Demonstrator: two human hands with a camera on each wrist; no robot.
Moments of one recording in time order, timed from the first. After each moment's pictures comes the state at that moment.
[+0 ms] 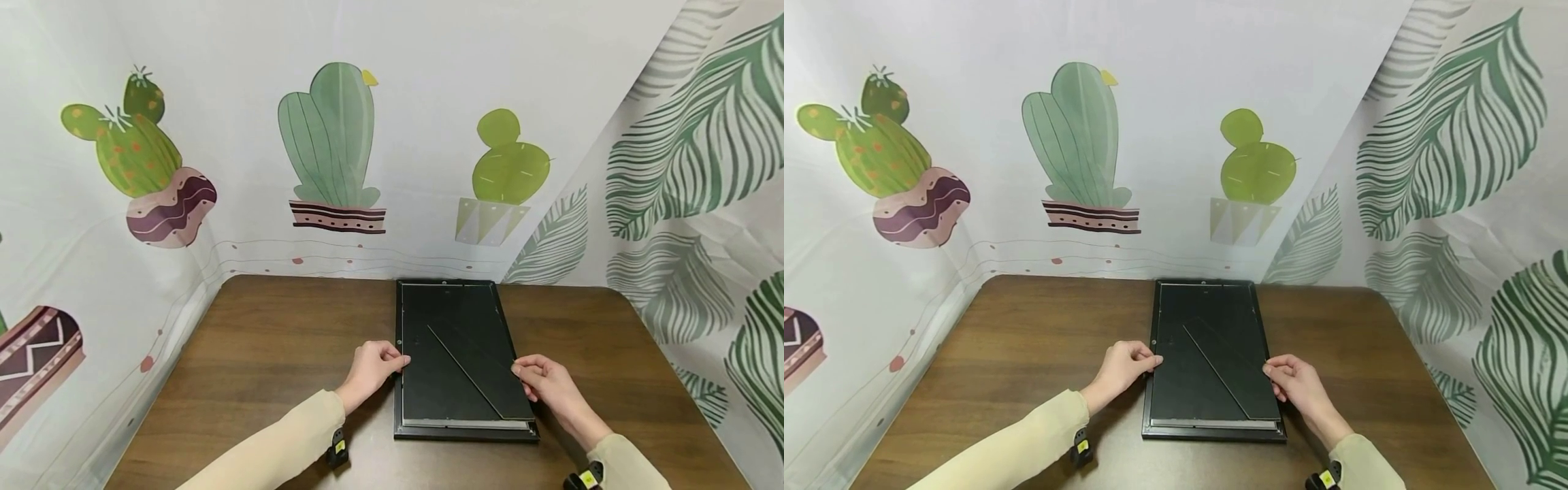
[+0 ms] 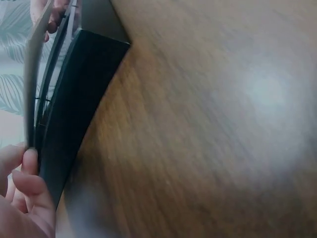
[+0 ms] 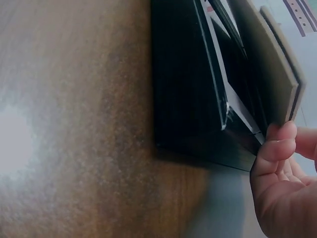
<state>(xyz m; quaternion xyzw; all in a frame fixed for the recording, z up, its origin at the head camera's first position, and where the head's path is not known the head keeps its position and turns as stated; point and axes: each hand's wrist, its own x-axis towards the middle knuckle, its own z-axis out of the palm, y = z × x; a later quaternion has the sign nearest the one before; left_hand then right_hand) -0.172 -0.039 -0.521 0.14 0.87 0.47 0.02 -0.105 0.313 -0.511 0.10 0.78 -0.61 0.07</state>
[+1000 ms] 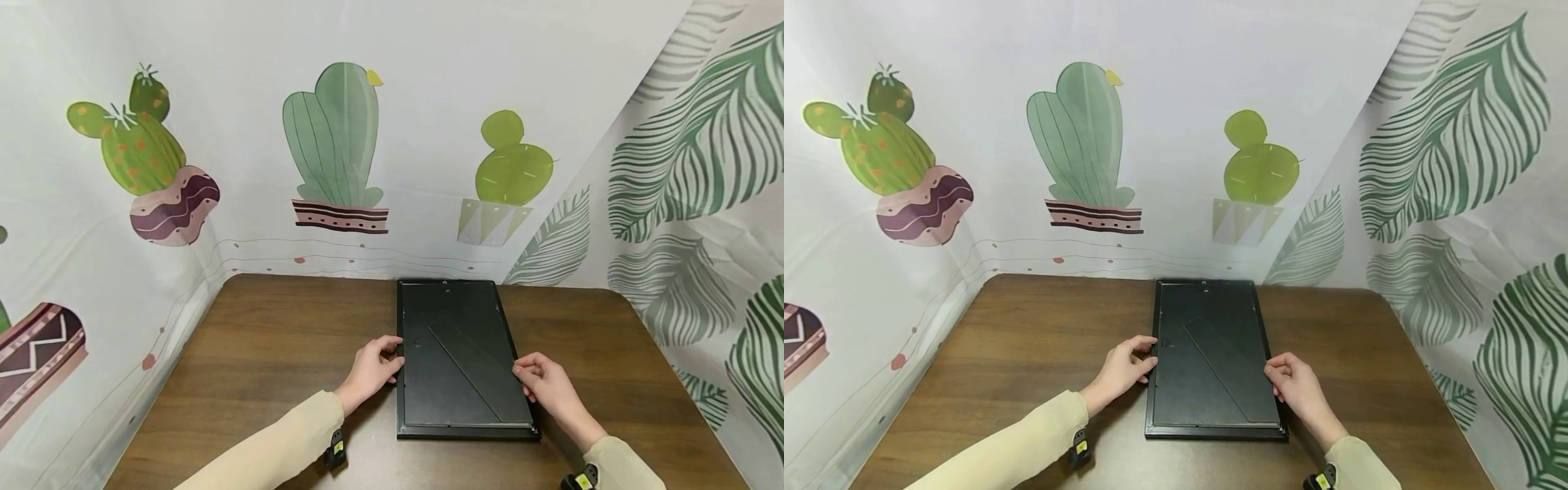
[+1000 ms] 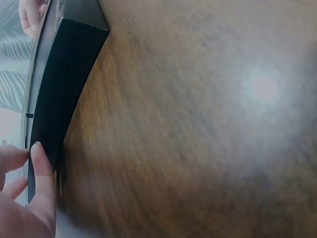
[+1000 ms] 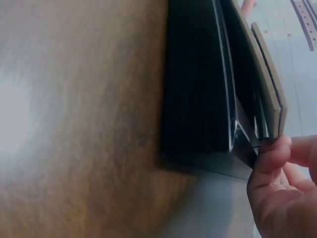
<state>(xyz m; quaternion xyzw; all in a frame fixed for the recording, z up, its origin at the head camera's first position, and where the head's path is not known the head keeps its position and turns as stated) -0.172 -0.044 -0.531 0.15 0.82 0.55 0.07 -0.103 0.302 -0.505 0.08 0.85 -0.53 0.03</state>
